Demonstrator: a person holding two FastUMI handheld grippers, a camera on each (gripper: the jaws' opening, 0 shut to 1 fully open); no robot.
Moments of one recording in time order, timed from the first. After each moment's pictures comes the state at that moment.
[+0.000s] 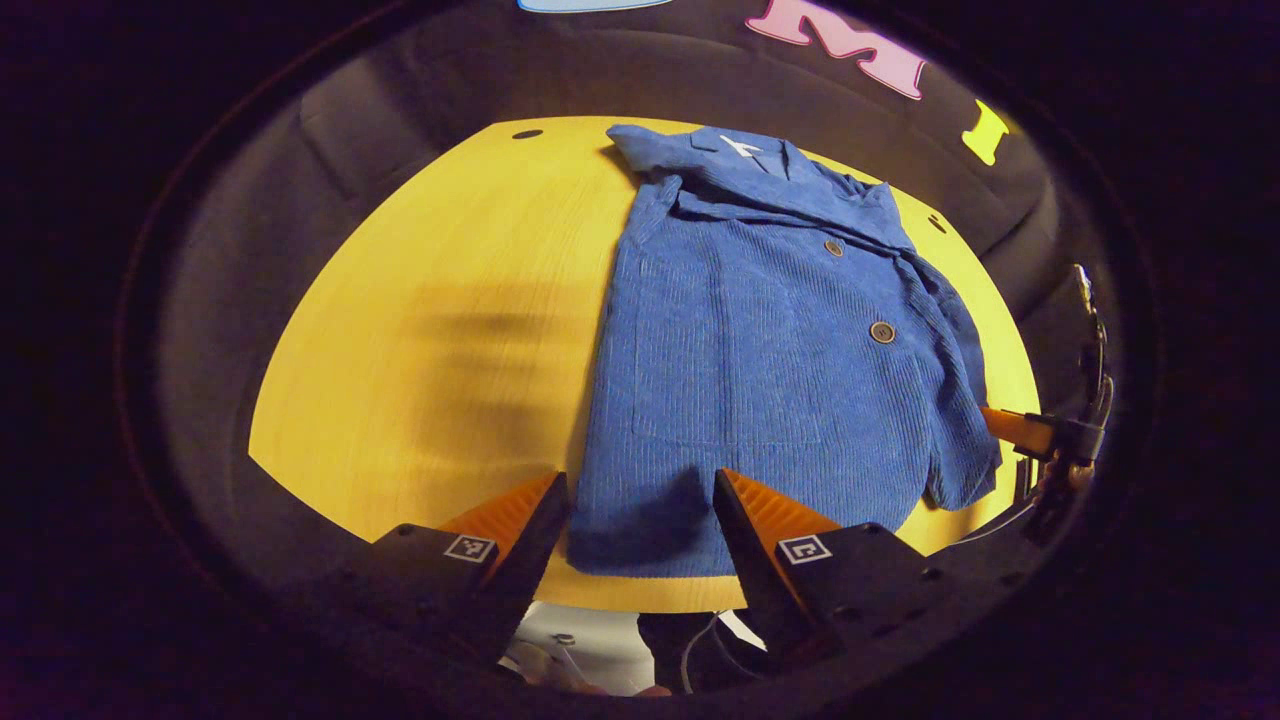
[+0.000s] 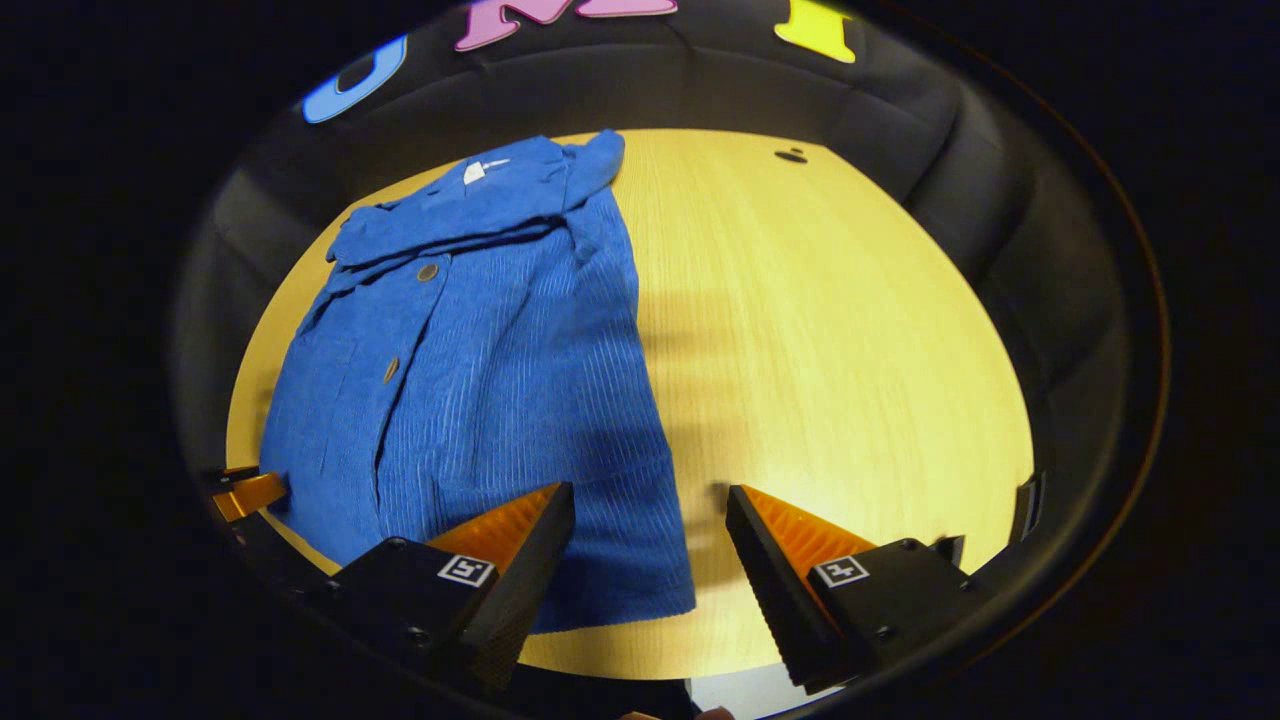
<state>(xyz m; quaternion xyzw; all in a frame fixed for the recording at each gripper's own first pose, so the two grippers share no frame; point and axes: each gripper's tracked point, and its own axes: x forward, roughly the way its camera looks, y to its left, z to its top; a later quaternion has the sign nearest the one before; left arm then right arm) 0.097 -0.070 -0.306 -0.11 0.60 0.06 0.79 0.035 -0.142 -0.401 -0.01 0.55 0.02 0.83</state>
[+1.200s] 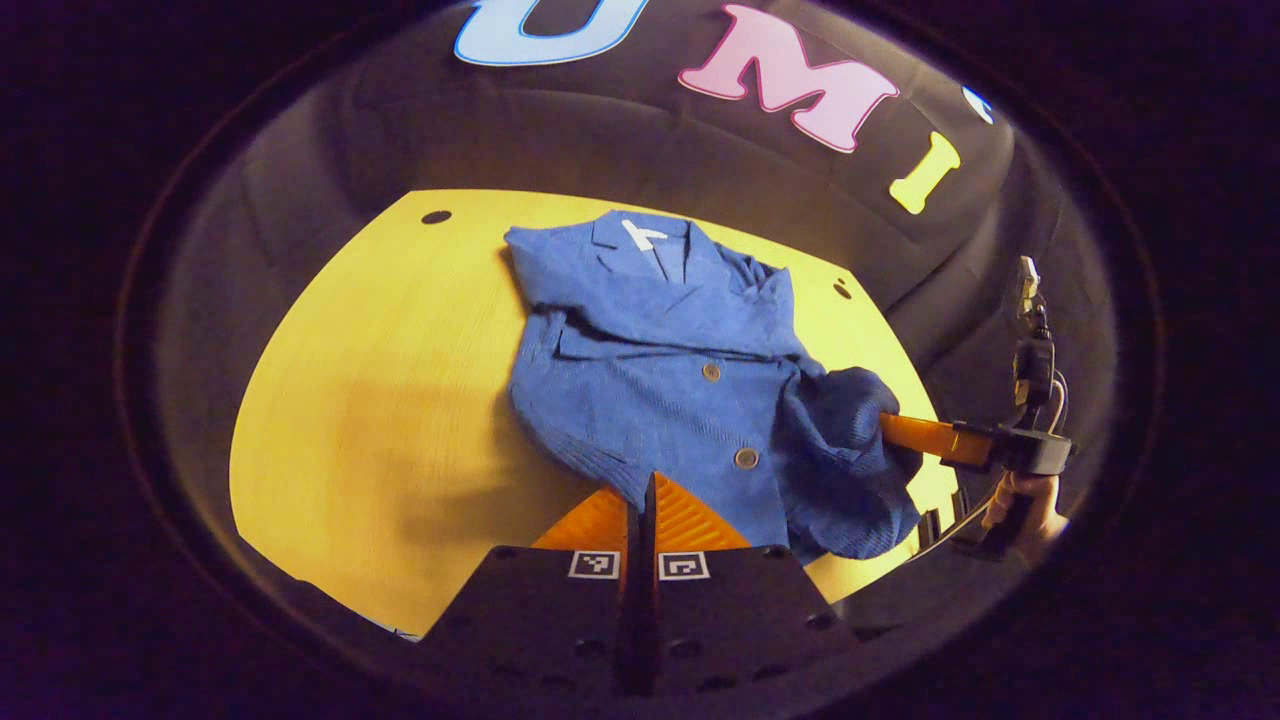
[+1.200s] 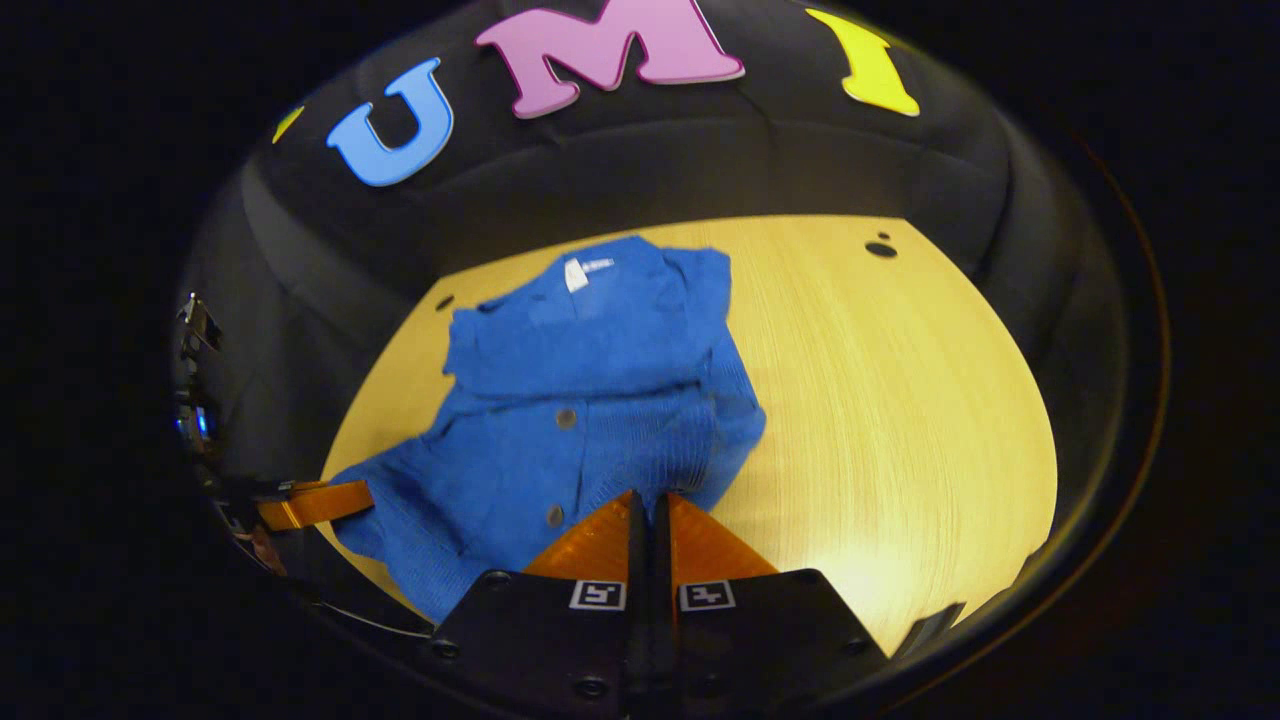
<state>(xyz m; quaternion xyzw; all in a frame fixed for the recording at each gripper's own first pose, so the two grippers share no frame) 0.230 -0.099 -0.190 -0.14 0.48 -0.04 0.86 0.161 -0.043 -0.284 0.07 0.45 0.13 0.88</state>
